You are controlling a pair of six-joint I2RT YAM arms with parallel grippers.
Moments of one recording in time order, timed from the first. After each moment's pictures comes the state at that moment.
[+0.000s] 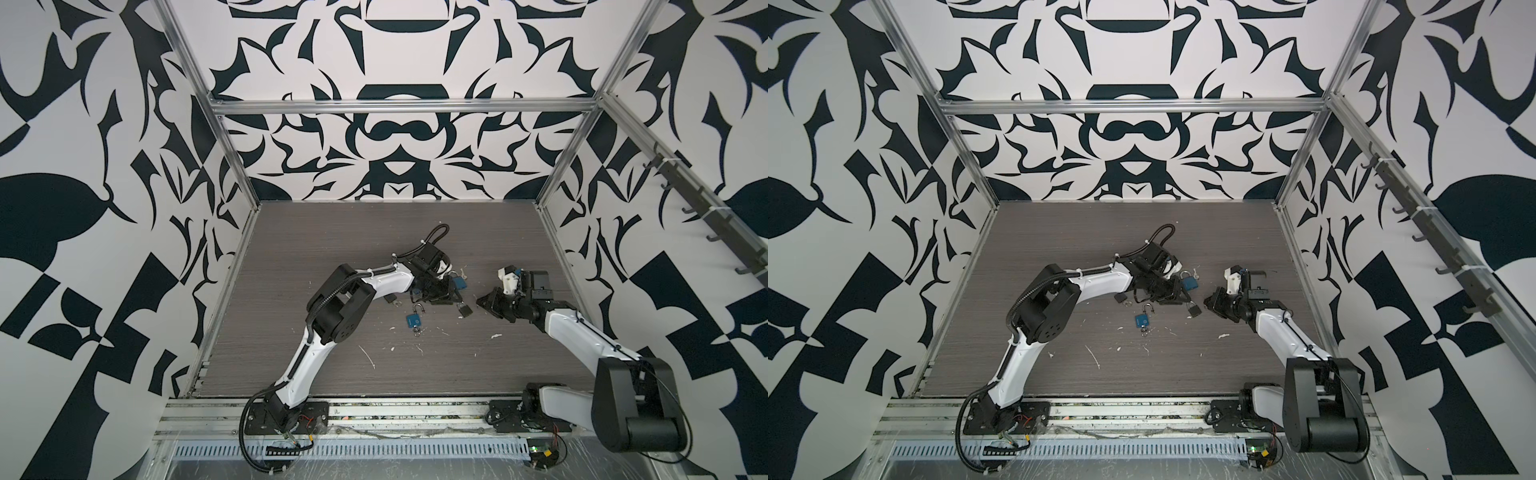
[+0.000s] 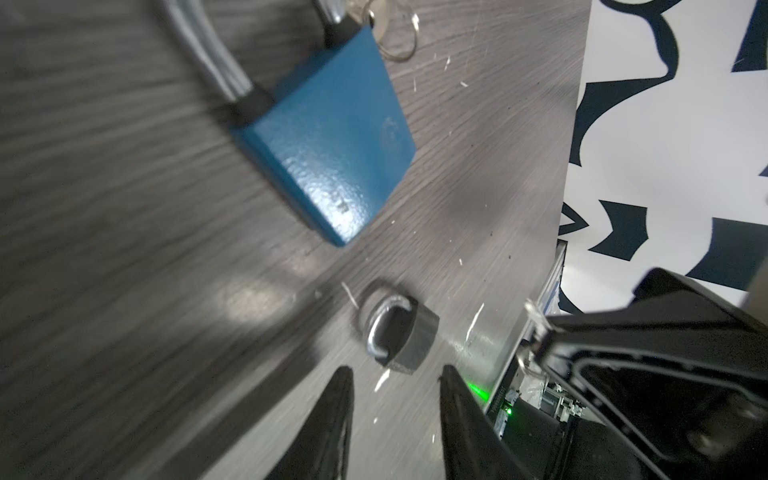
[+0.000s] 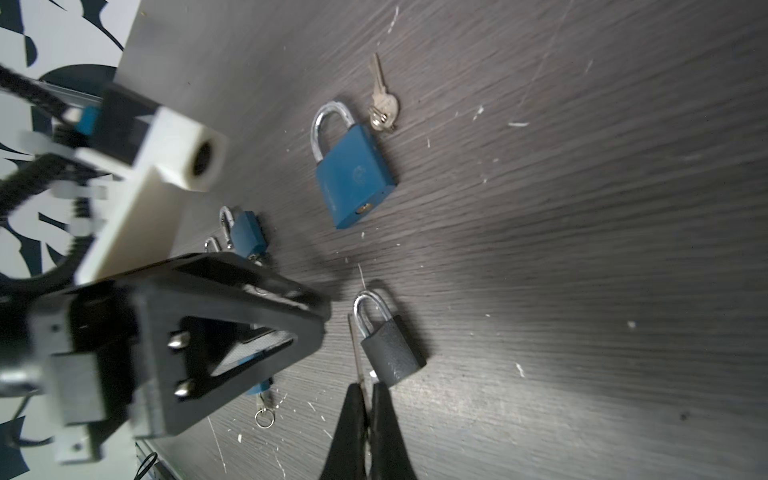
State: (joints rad) left arm -0.83 2.22 1.58 -0.25 0.64 -0.77; right arm -0.01 1.25 0.55 -0.28 -0.54 0.49
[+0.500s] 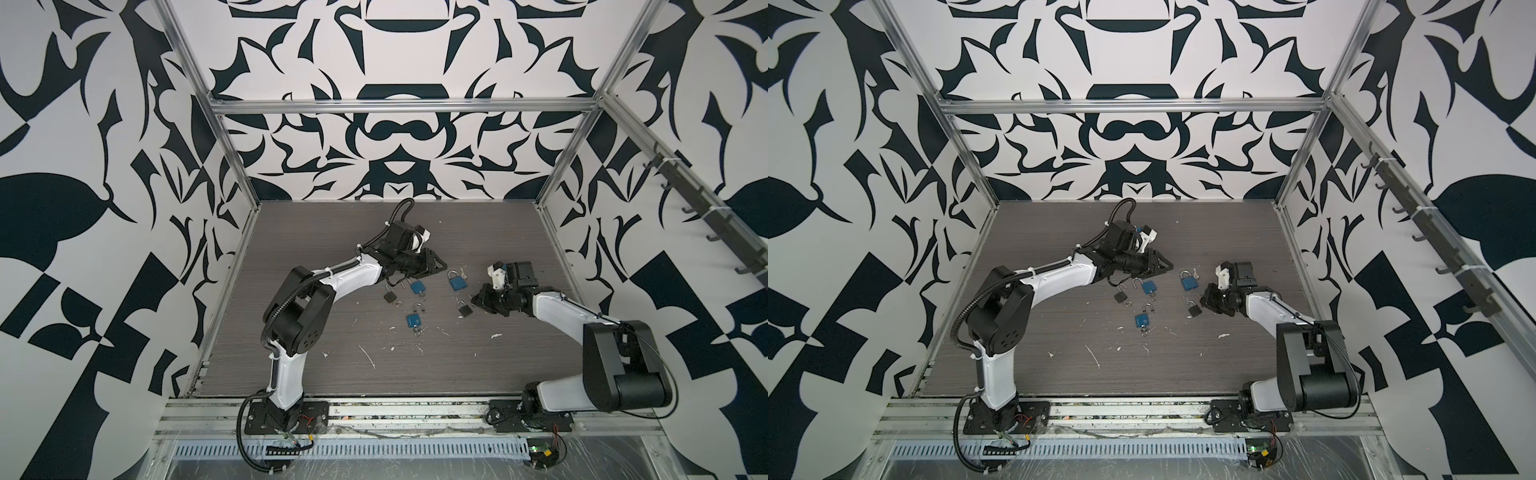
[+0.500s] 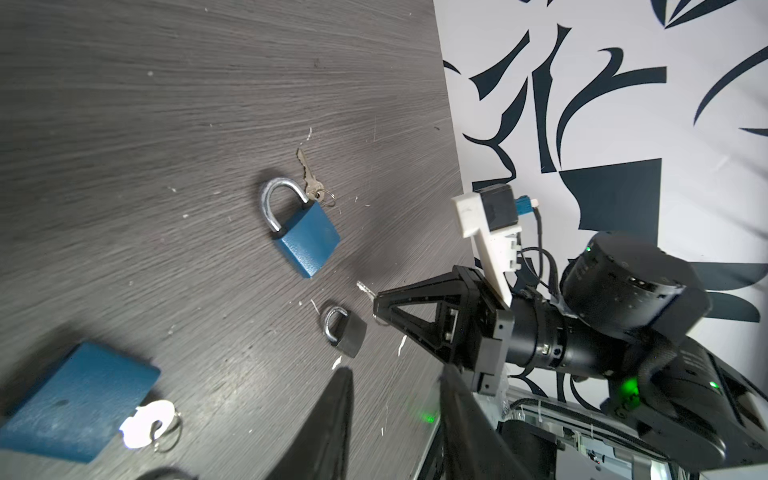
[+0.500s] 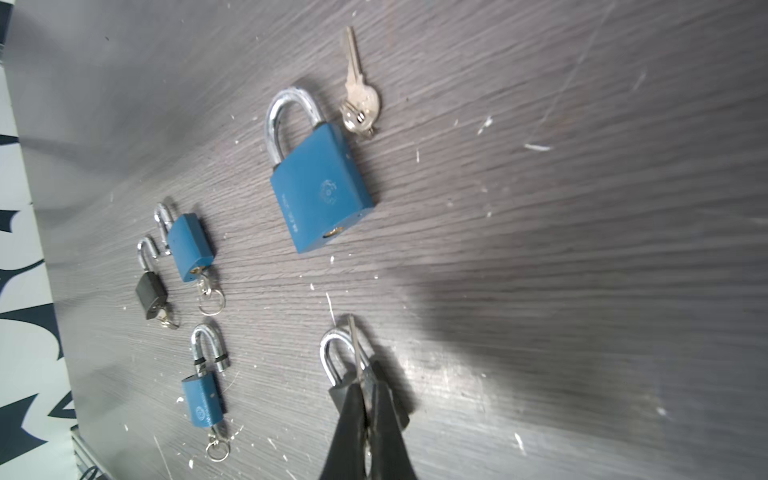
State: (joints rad) left arm -0.71 1.95 1.37 -0.04 0.63 -0.82; right arm 0.07 1.44 0.66 -0.29 -0.45 0.43
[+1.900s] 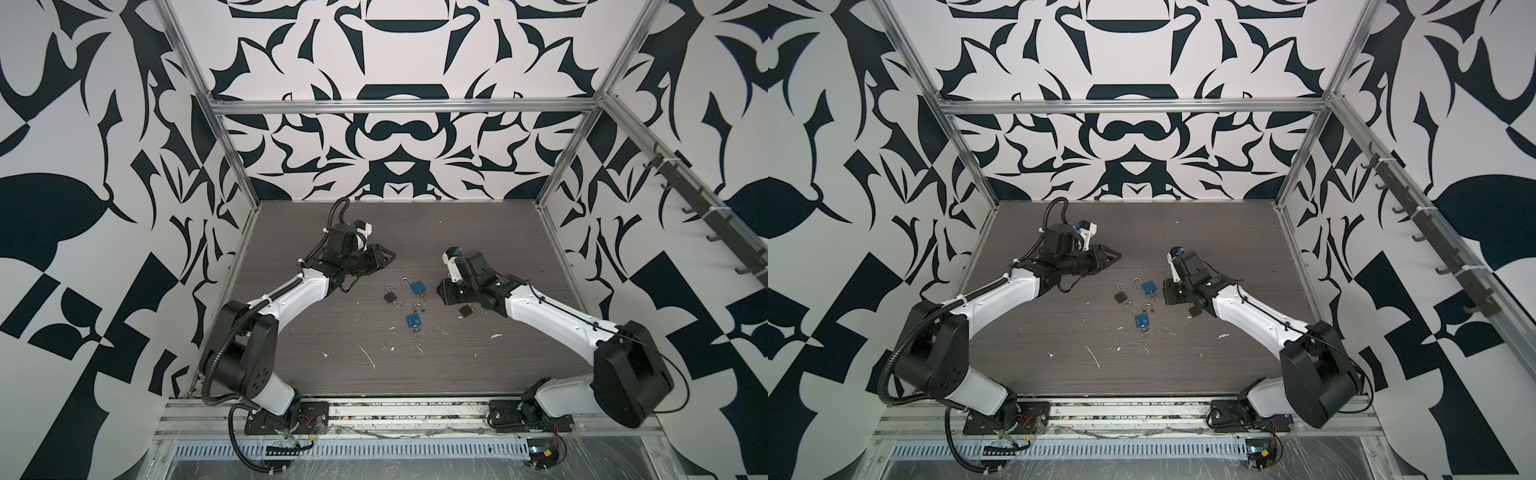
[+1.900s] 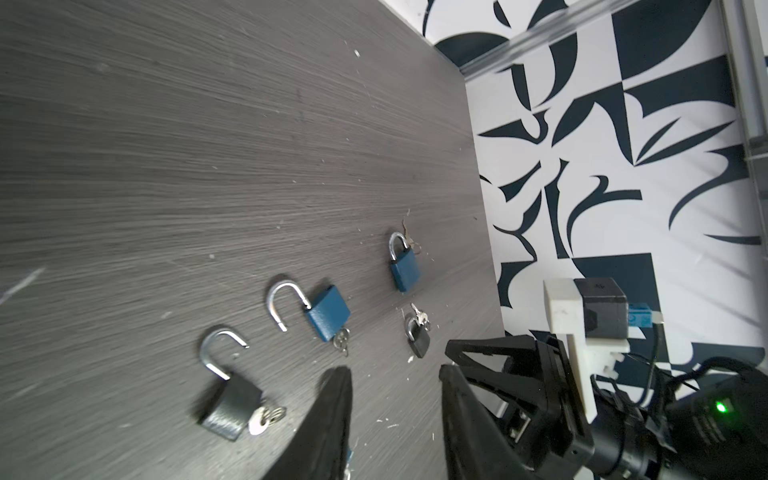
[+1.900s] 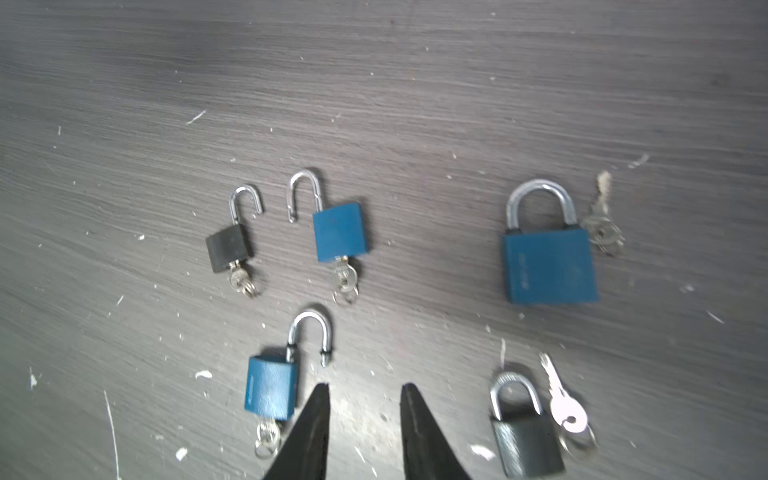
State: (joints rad) left arm -0.44 1.52 0.97 -0.02 0.52 -0.76; right arm 0.55 1.44 0.91 -0.39 -0.06 0.36
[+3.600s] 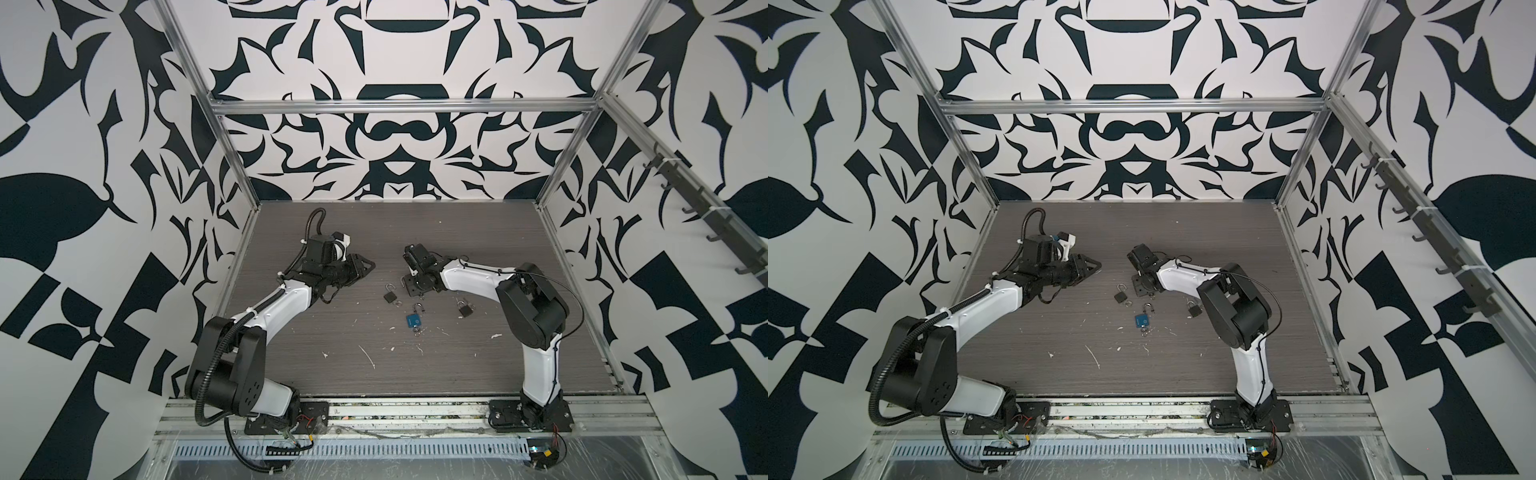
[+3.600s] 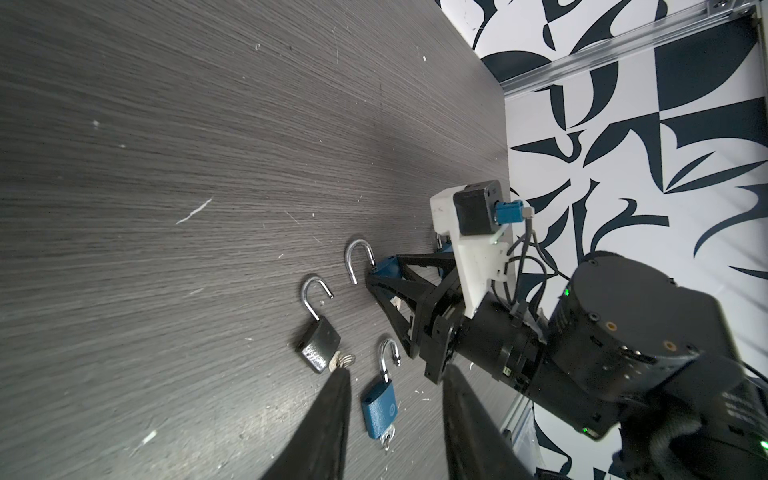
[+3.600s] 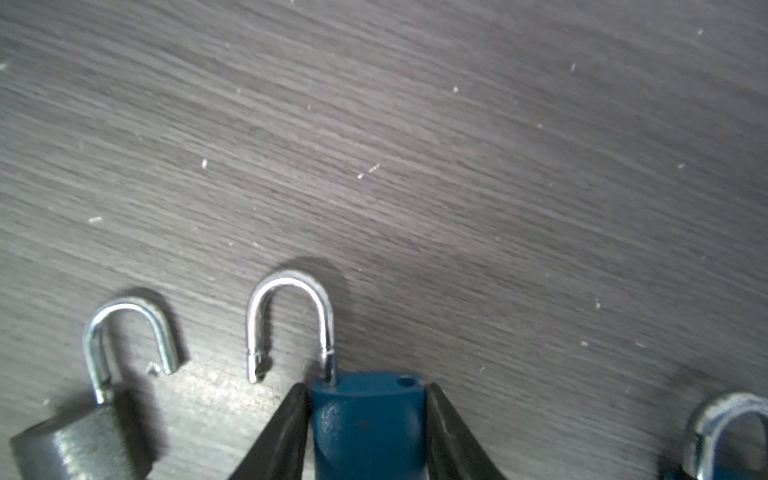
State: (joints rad) left arm -0.32 1.45 0.85 -0.04 0.58 -0.74; right arm 0.68 1.99 1.30 -0.42 0.14 0.29
